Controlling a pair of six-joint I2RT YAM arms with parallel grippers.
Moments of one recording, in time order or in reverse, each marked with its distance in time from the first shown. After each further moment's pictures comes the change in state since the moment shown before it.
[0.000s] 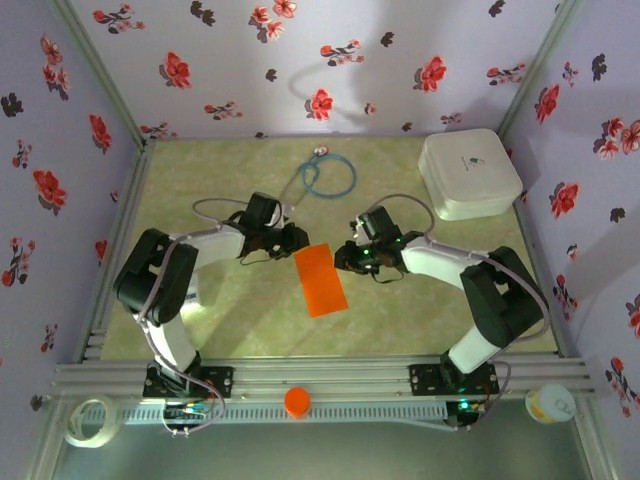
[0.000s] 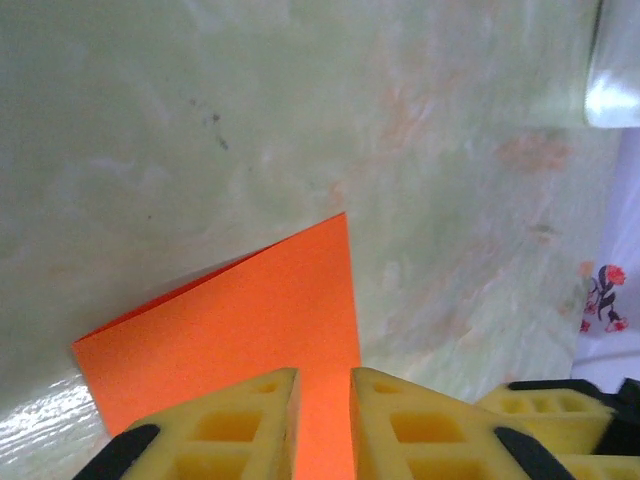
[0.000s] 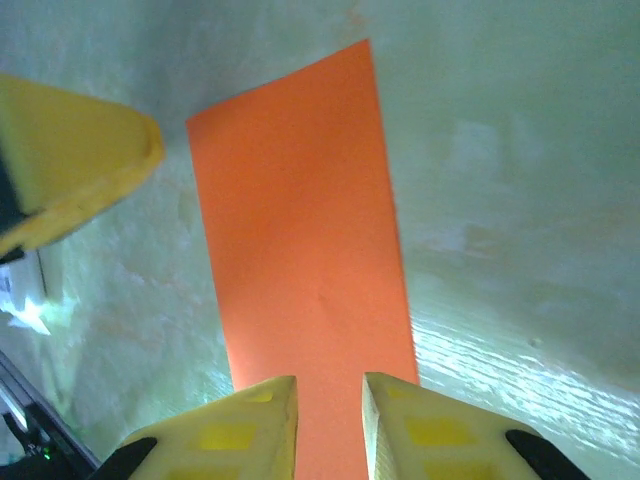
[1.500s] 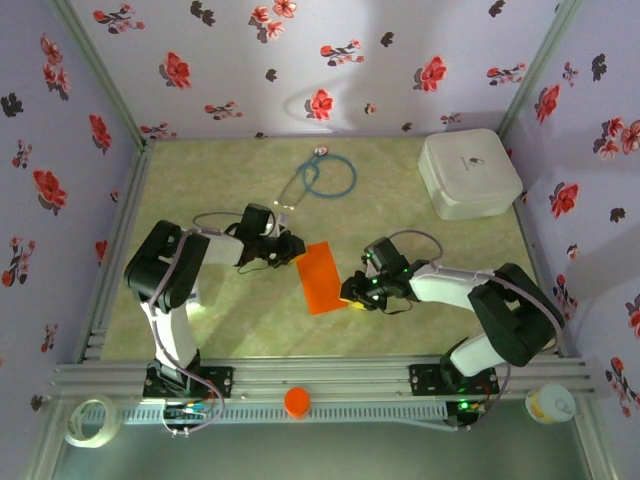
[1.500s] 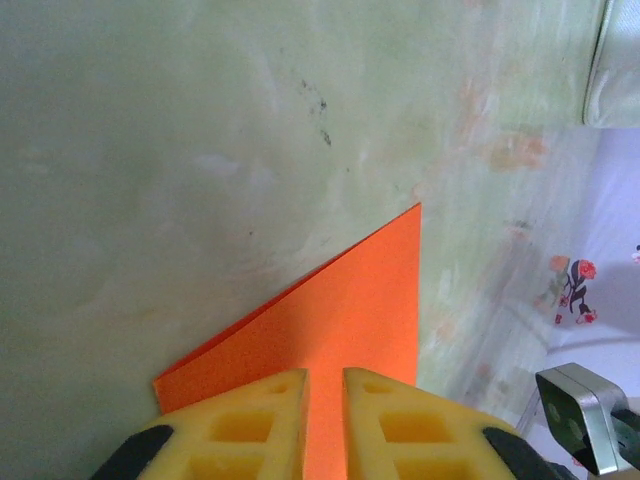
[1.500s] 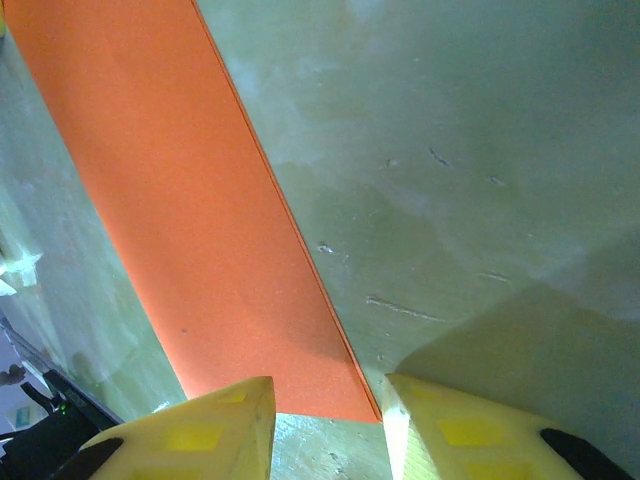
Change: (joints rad) left arm 0.053 0.094 -0.114 0.256 0.106 -0.041; right arm 0.076 -0.108 -0.248 0.060 -0.050 0.250
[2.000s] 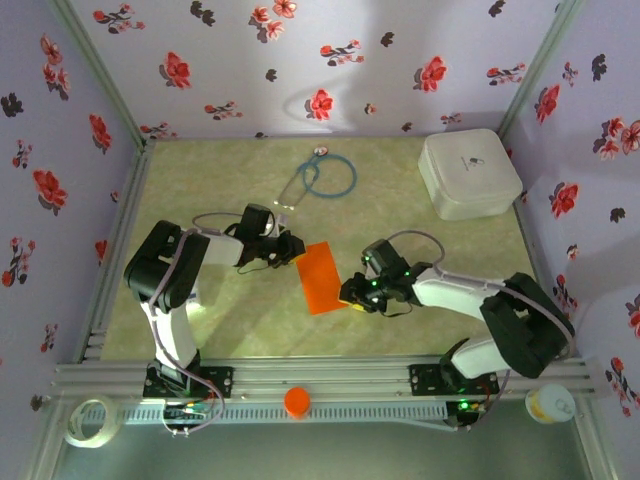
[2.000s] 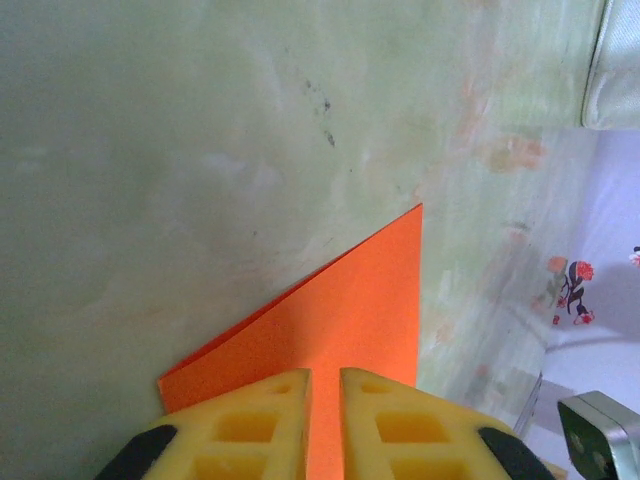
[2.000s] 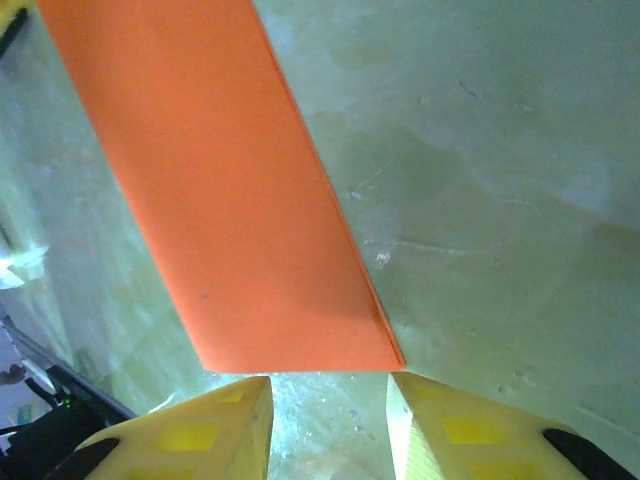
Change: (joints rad) left arm 0.001 0.000 -0.002 0.003 0.003 -0.004; right arm 0.039 -0.089 -0.007 -0.055 0.041 0.051
